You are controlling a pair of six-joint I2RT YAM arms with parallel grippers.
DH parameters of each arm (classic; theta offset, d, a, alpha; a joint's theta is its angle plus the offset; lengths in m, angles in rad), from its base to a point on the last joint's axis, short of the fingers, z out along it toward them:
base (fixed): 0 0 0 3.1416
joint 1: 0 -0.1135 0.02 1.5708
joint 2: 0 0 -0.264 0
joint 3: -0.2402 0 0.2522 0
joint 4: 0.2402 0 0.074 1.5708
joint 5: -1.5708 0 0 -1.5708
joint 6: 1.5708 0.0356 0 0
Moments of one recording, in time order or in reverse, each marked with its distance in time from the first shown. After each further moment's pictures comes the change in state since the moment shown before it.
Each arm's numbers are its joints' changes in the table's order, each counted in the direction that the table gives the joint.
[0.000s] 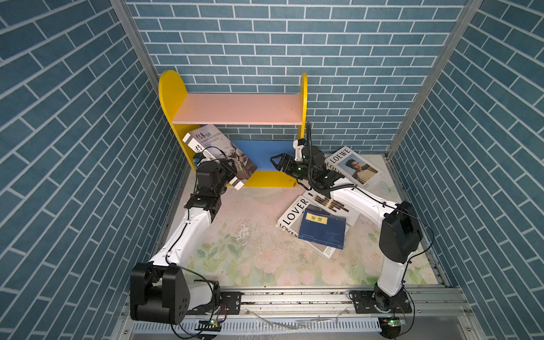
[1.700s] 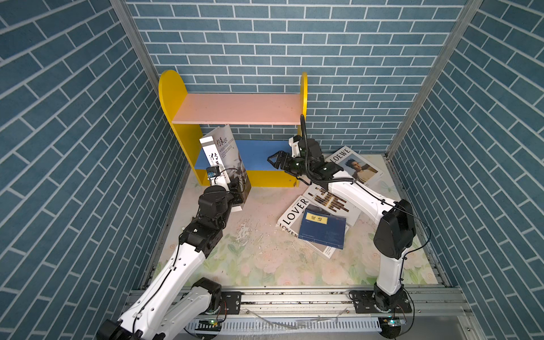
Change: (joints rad) left arm 0.309 -0.418 0.140 0.187 0.340 0.423; right arm 0.007 0.053 -0.191 0.216 0.072 -0.037
